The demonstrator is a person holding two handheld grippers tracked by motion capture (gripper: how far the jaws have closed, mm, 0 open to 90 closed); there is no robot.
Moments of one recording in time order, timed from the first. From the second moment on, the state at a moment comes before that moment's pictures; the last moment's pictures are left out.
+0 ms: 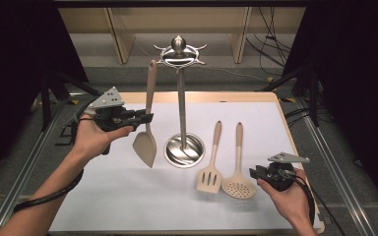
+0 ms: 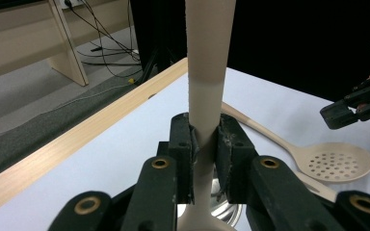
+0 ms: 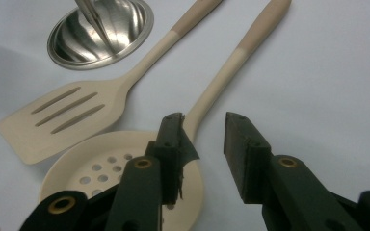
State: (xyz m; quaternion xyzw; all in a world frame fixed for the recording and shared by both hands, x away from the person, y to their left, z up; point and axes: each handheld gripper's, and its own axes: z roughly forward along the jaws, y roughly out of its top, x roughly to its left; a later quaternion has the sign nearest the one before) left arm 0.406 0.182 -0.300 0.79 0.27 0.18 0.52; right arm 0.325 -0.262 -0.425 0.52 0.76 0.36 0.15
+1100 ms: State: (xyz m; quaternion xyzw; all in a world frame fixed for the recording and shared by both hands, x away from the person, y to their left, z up) left arm 0.396 0.196 -0.318 0.75 0.30 0.20 0.55; right arm 0.327 -0.267 -0.425 0.51 0.76 0.36 0.17
